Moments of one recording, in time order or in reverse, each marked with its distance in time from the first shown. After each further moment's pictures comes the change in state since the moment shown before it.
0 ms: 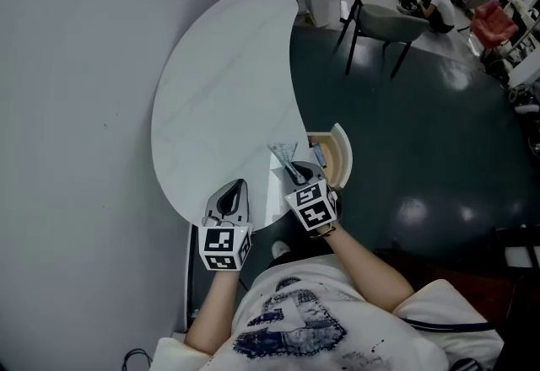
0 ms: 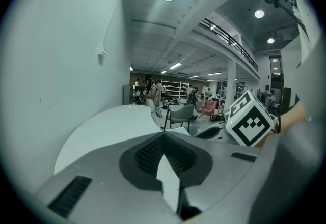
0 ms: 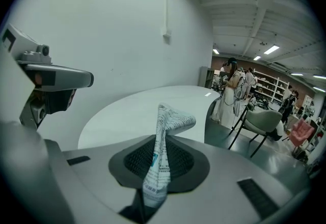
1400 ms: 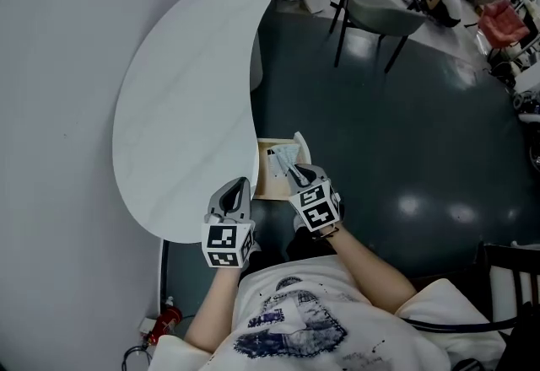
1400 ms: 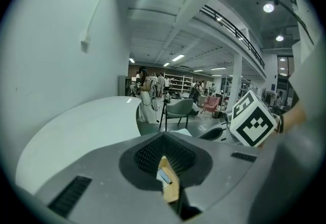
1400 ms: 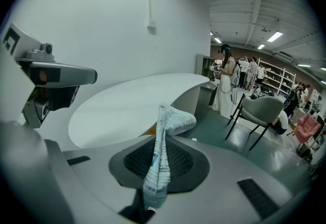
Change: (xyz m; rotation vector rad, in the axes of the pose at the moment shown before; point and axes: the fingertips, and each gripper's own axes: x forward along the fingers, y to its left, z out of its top) left arm 0.142 -0.141 -0.003 -0.037 0.077 0.034; right arm -0.023 -0.178 -0.088 0.018 0.086 0.074
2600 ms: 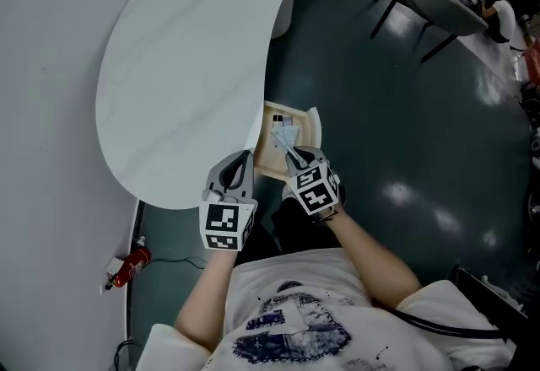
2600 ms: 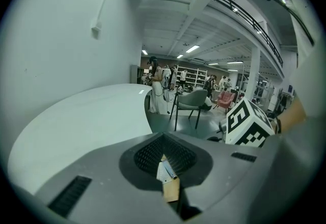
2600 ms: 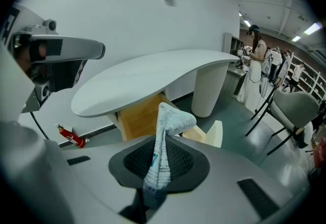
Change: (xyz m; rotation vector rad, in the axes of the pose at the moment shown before) left arm 0.063 0.013 -0.059 -0.076 0.077 0.146; right arm 0.093 -0.002 -0.070 -0.151 0.187 0.240
